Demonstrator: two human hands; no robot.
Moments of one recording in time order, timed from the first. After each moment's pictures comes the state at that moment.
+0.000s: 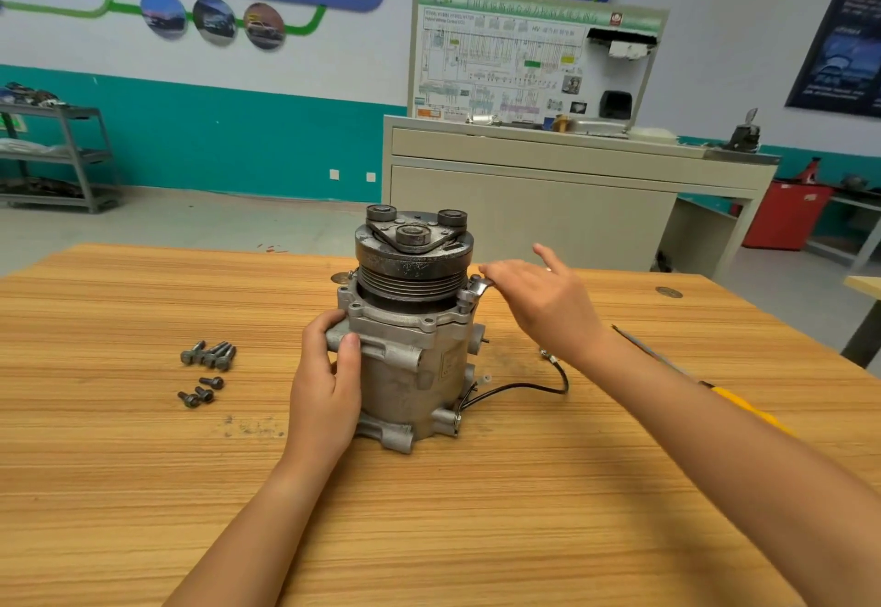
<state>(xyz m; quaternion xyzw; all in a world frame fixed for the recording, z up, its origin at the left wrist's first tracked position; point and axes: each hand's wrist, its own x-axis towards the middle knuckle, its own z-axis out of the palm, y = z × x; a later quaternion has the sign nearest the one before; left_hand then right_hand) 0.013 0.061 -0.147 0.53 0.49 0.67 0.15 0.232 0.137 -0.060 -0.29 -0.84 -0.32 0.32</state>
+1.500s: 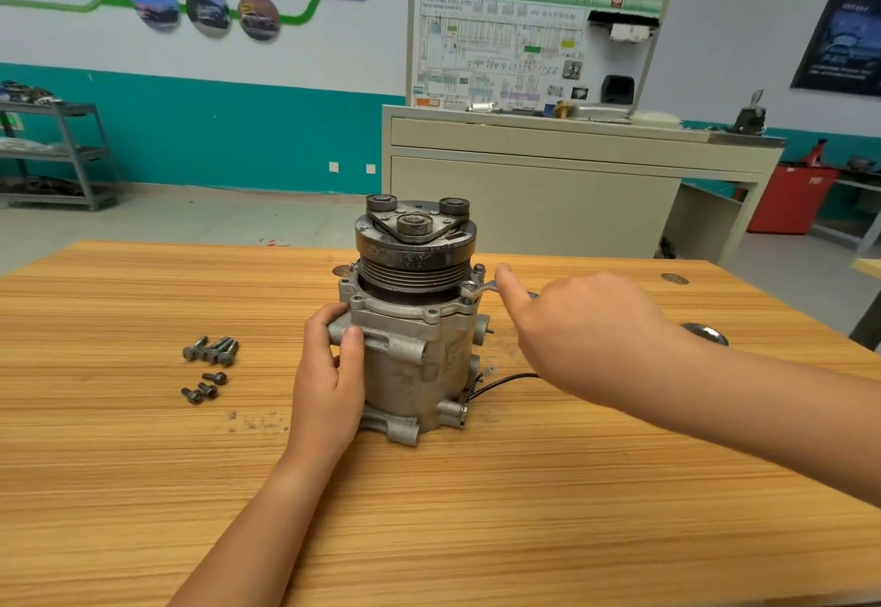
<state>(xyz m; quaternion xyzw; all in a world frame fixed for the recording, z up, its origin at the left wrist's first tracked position) 0.012 0.058 -0.145 0.54 0.49 0.67 0.16 0.210 0.036 -0.010 -0.46 -0.81 -0.35 -0.08</state>
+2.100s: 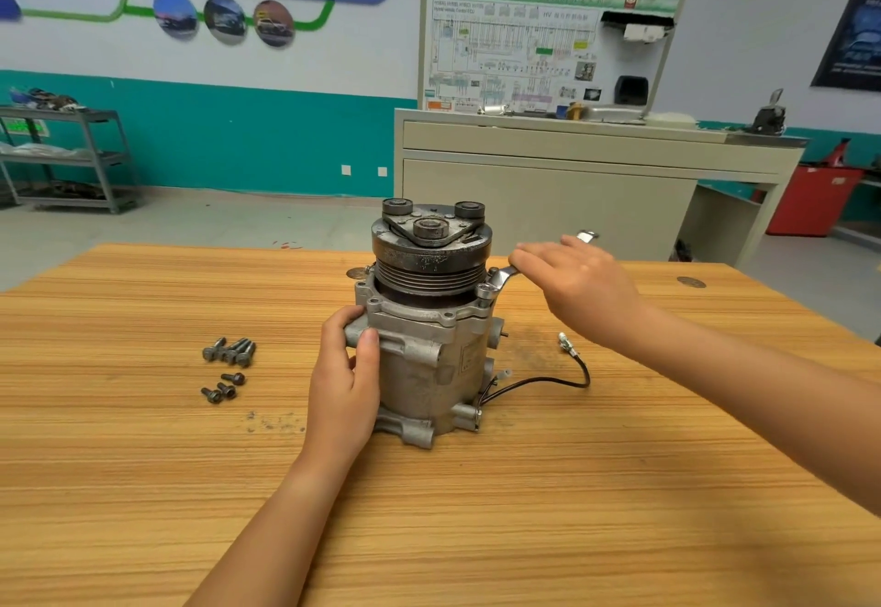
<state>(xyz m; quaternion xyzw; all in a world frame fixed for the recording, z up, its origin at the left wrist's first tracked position) 0.012 0.057 -0.143 0.54 0.49 0.66 0.16 0.239 0.126 -0.041 -0.30 -0.85 -0.35 0.27</state>
